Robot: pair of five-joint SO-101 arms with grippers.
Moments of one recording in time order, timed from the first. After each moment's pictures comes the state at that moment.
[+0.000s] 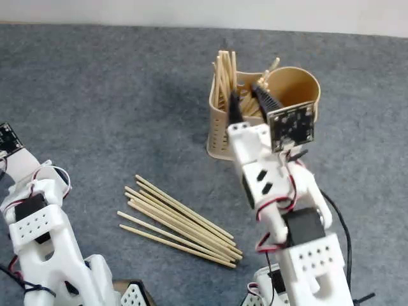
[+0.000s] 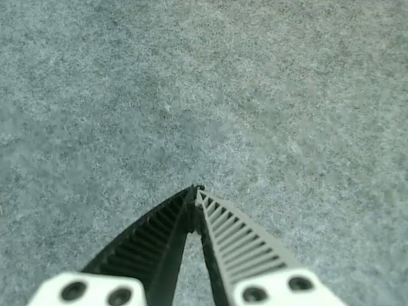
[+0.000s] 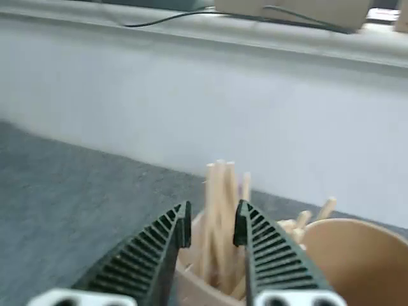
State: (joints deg) left arm -38.7 -43.5 66.6 32.8 10.3; right arm -24.1 -62.9 48.3 27.9 5.8
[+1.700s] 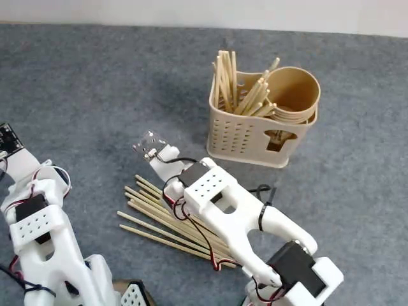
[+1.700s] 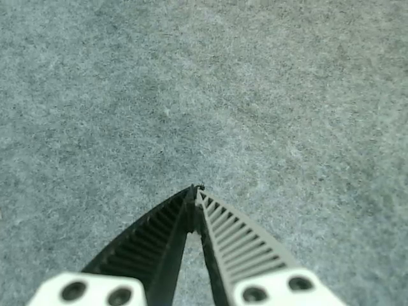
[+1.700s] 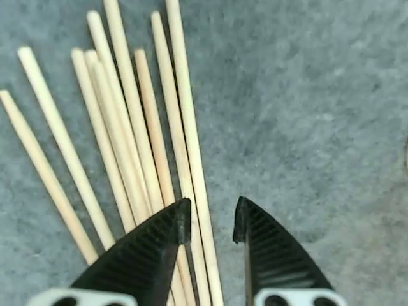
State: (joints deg) left arm -38.7 -43.5 67.0 31.3 10.3; right arm -48.3 -5.7 33.2 53.4 10.2
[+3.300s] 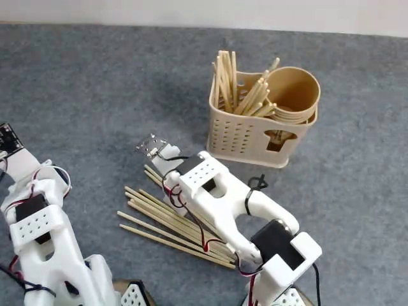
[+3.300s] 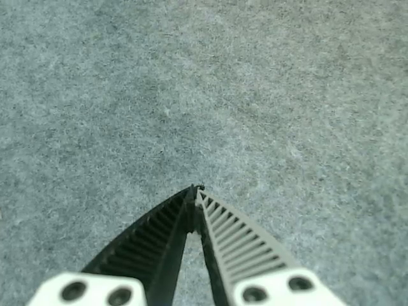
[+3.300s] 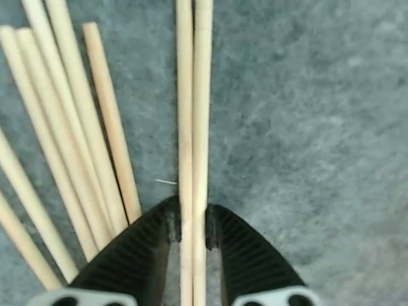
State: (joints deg) left arm -38.7 -43.5 67.0 31.3 10.3; right arm -45.3 7.5 28.0 53.3 14.7
